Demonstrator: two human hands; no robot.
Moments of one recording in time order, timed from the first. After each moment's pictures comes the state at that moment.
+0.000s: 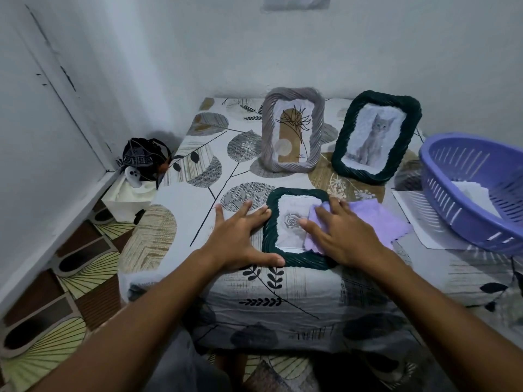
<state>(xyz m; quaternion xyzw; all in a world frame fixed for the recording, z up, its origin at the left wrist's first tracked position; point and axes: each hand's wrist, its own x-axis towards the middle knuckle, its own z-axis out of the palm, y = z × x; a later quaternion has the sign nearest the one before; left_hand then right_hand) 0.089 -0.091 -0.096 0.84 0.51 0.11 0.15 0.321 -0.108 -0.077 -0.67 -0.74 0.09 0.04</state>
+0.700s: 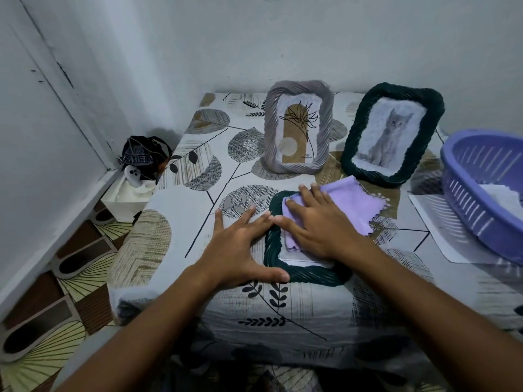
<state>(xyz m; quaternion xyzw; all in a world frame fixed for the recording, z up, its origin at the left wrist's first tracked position) 0.090 -0.090 -0.098 0.84 0.50 0.13 0.17 0.285 -0.063 -0.079 -0.59 -0.80 0.08 0.05</state>
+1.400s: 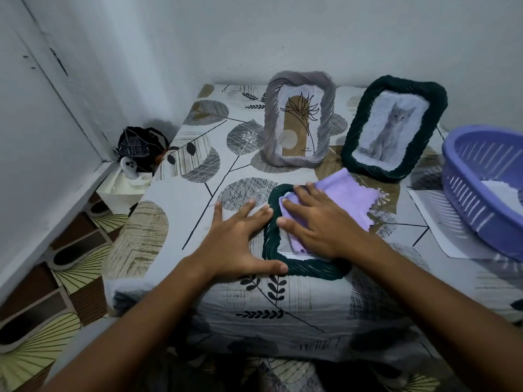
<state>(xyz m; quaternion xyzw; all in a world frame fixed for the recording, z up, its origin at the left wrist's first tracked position) 0.088 -0.092 -0.096 0.84 0.50 0.11 0.16 0.292 -0.076 -0.073 -0.55 -0.83 0.09 0.04</state>
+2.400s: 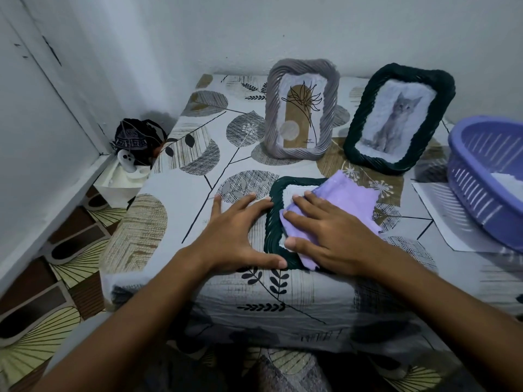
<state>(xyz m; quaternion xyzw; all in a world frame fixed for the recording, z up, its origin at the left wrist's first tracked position) 0.084 -0.091 -0.093 0.83 0.50 0.13 0.20 0.306 -0.104 -0.076 -0.49 -0.86 0.11 0.01</state>
